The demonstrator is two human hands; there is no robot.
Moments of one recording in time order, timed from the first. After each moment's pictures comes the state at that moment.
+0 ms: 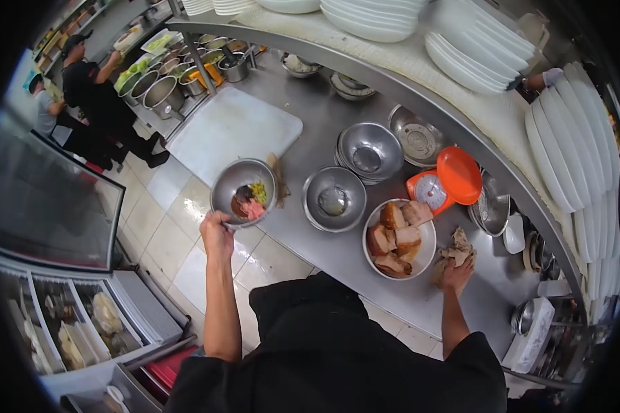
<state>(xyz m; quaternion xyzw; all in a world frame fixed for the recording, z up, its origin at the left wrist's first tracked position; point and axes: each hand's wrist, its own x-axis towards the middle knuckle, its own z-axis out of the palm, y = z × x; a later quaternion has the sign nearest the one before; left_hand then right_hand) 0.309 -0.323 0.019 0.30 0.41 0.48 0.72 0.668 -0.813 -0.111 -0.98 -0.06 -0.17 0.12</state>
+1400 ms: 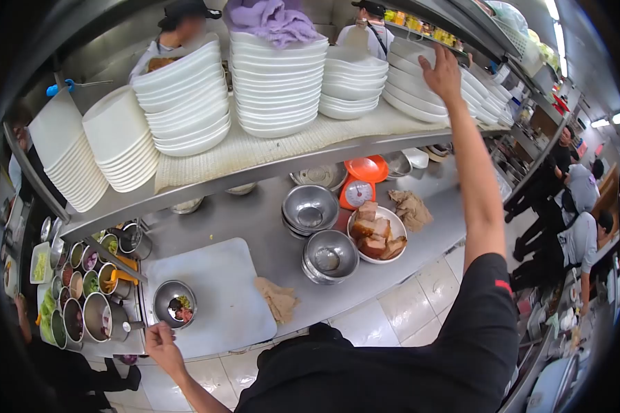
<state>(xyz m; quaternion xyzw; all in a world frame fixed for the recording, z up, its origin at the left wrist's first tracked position) 0.311 -0.018 0.056 0.73 0.24 0.35 0.54 0.696 -0.597 0.381 -0.80 -0.06 -0.59 -0.02</state>
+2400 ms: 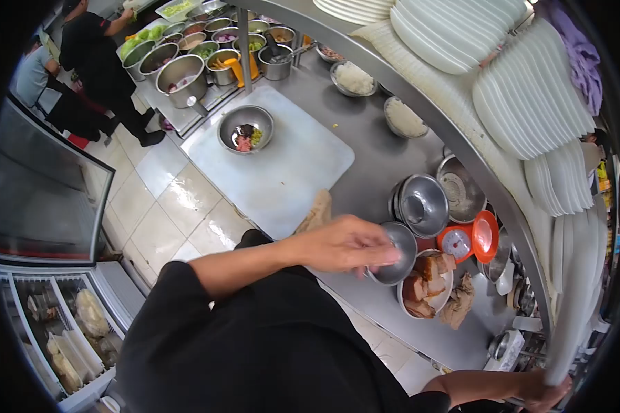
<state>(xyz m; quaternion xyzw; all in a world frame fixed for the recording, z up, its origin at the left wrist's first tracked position) 0.395 -0.245 0.146 0.63 -0.01 -0.01 0.78 0.585 -0.850 0.324 -0.56 -0.29 -0.72 0.29</state>
